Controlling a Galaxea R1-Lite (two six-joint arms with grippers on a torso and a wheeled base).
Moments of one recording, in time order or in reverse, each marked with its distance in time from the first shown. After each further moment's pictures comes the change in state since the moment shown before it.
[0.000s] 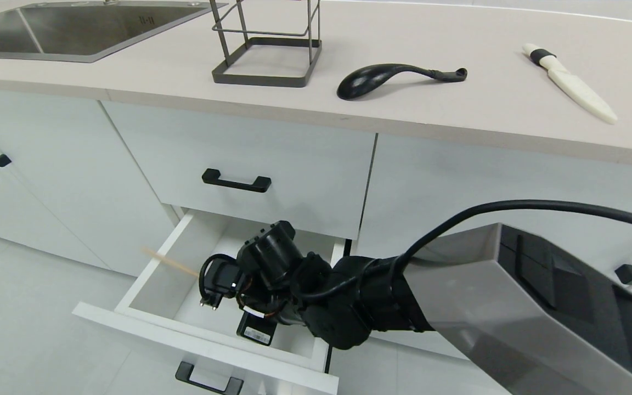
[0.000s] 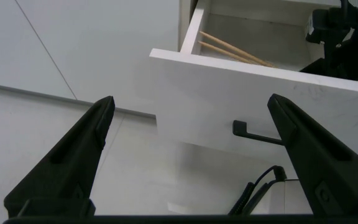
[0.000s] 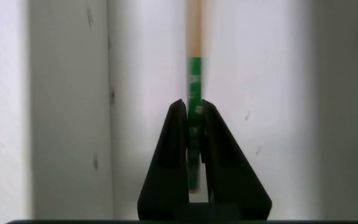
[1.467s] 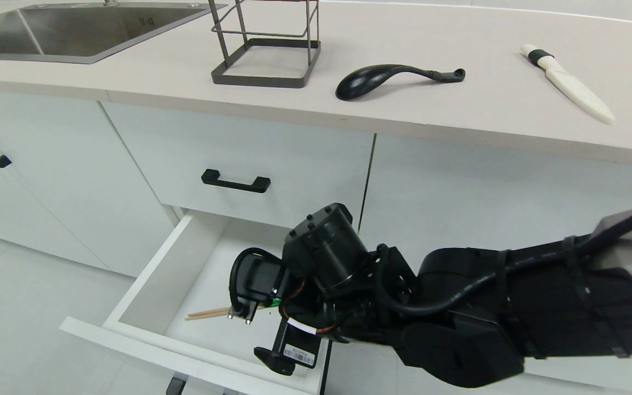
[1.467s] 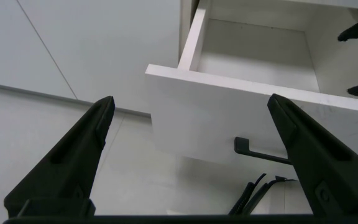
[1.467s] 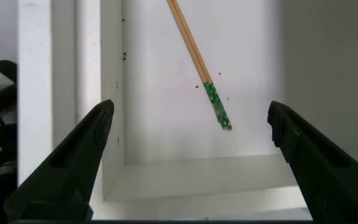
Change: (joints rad) left arm 0.000 0.000 0.000 -0.001 0.000 0.000; right arm 0.029 -0.377 0.382 -0.029 -0.016 0.012
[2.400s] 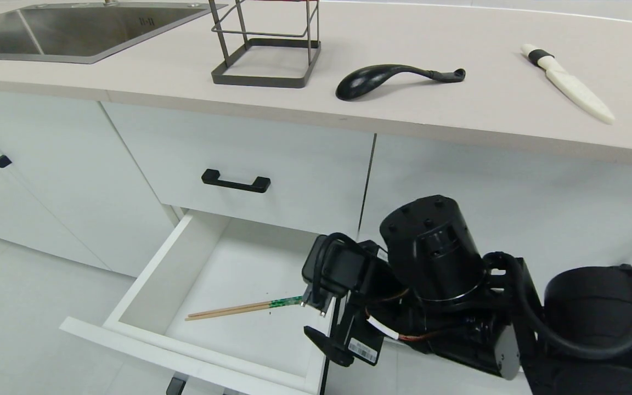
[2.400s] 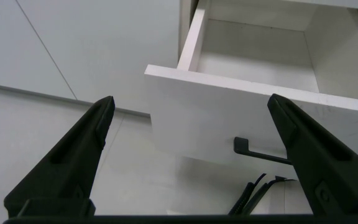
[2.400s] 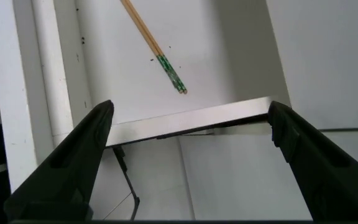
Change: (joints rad) left arm 0.000 0.000 0.000 0.001 0.000 0.000; right arm -0.037 -0.260 0.331 -0.200 -0.126 0.019
